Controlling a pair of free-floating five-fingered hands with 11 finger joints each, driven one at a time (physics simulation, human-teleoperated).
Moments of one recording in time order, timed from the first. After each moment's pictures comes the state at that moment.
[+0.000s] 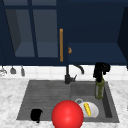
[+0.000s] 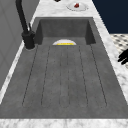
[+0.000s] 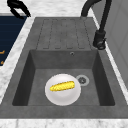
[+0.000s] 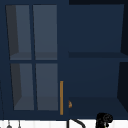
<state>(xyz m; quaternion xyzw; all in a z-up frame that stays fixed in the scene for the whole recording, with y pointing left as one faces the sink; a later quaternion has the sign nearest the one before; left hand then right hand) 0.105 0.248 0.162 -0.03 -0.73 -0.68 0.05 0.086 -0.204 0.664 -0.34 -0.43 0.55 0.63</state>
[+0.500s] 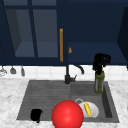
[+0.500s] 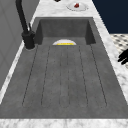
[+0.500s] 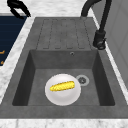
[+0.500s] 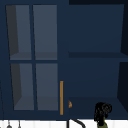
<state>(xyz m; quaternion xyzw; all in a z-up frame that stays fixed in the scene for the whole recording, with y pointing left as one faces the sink) 0.105 0.248 0.162 -0.03 -0.73 -0.68 0.05 0.068 -0.190 0.735 -0.34 -0.43 0.55 0.63</state>
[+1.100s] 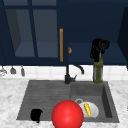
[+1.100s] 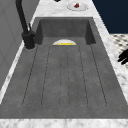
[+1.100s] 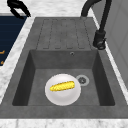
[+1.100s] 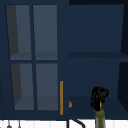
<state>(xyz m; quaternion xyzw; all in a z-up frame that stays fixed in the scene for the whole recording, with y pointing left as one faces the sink) 0.105 0.248 0.162 -0.03 -0.73 -0.68 0.05 0.060 -0.165 0.826 -0.35 -0.42 0.55 0.63</state>
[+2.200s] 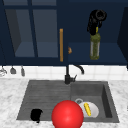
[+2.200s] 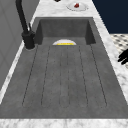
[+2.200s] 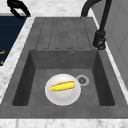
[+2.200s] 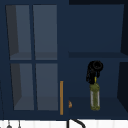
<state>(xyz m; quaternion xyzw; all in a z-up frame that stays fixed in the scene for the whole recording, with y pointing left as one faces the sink) 0.105 0.248 0.162 -0.03 -0.73 -0.68 0.05 0.130 -0.147 0.943 -0.35 -0.44 0.53 0.63</state>
